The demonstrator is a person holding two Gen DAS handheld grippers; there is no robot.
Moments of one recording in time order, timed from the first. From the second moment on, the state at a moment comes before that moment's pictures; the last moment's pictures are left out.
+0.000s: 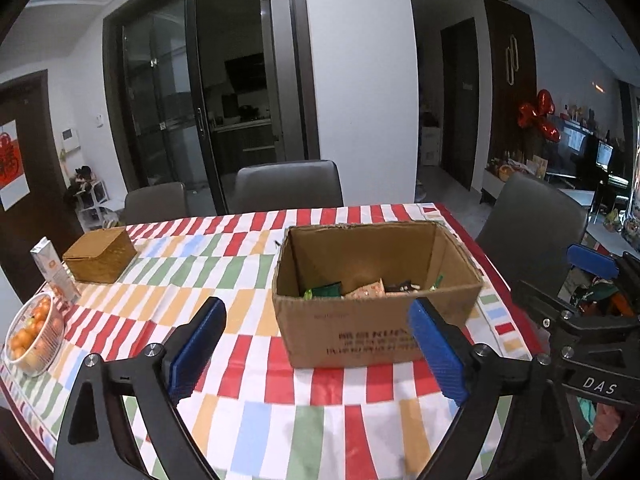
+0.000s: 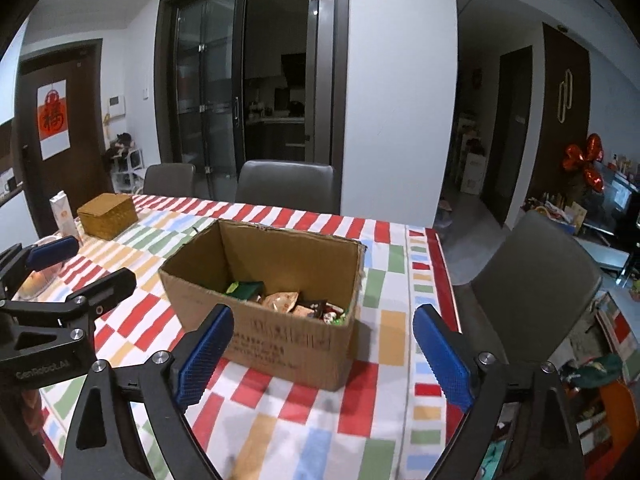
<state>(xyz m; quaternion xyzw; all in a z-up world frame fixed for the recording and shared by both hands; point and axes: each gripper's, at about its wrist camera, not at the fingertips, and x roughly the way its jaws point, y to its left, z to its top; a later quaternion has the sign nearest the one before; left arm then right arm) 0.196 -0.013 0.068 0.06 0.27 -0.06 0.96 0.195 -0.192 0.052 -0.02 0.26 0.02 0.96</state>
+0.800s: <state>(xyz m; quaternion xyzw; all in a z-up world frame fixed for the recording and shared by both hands) 0.109 -0.009 0.055 0.05 0.25 -0.06 0.97 0.101 -0.191 0.038 -0.02 0.25 0.01 0.97</state>
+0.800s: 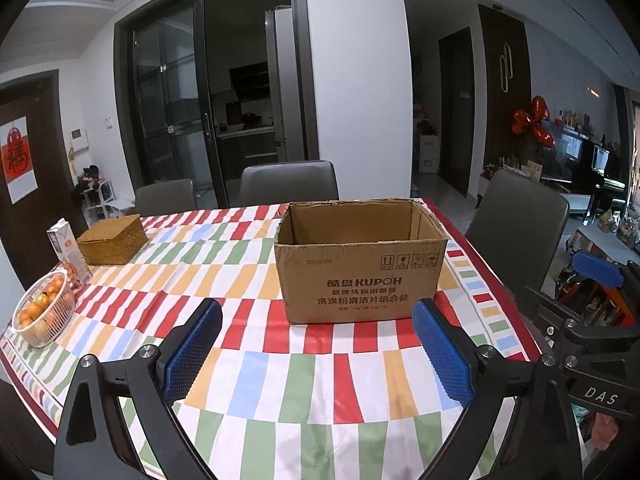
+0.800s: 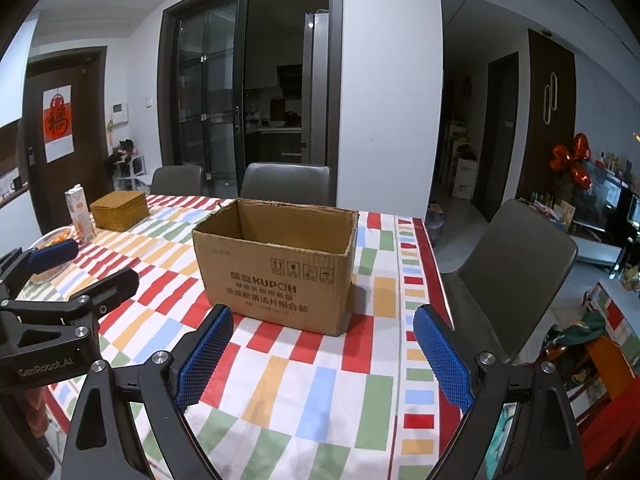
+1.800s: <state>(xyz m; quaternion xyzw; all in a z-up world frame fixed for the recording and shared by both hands) 0.088 -0.004 0.062 0.03 0.24 -0.06 0.97 0.080 -0.194 0.042 -0.01 0.24 0.02 0.97</state>
